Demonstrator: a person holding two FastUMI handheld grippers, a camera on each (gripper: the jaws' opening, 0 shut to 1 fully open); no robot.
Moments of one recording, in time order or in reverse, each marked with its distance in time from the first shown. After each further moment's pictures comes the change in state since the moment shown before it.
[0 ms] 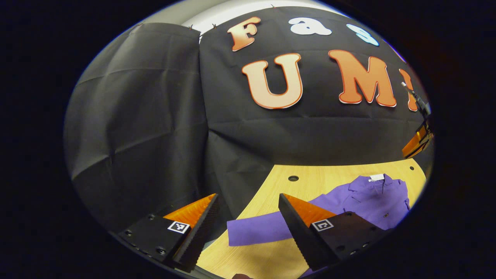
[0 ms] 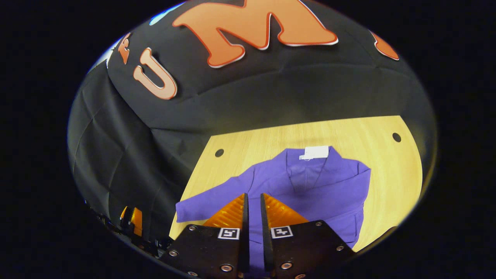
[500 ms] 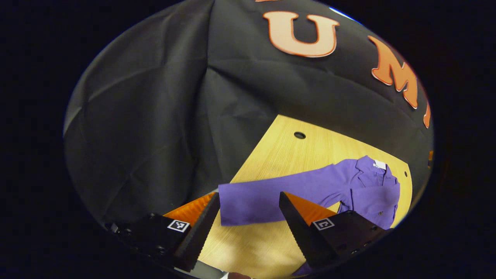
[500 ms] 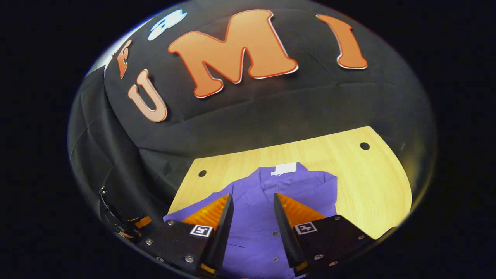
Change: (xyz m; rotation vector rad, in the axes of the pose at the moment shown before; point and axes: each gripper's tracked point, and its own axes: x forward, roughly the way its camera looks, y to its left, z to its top) left arm 0.084 0.026 -0.101 -0.162 0.467 -0.091; right arm -0.062 -0.050 -0.005 0.039 -0.185 -0.160
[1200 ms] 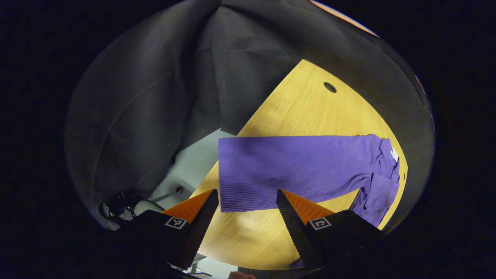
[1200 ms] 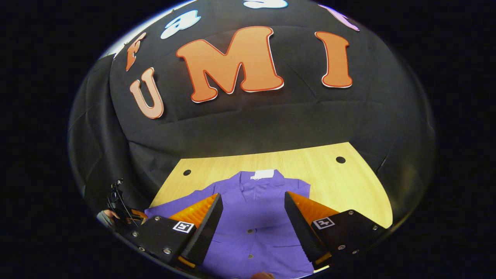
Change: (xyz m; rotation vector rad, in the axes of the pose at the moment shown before) left arm 0.092 0.015 -0.083 -0.129 0.493 -0.001; right arm -0.051 -0.035 0.003 -0.132 -0.094 -0.102
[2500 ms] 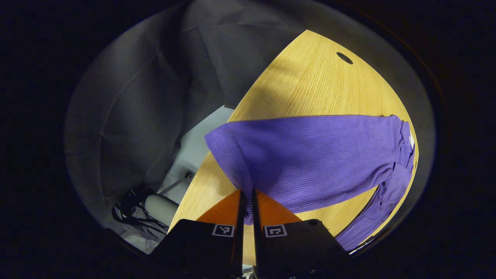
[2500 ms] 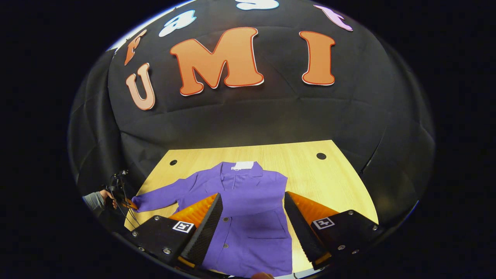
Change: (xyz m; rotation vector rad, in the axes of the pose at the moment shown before) left arm 0.025 -0.009 0.001 0.095 0.183 0.092; right arm -0.033 -0.055 -0.031 -0.025 0.033 -0.059
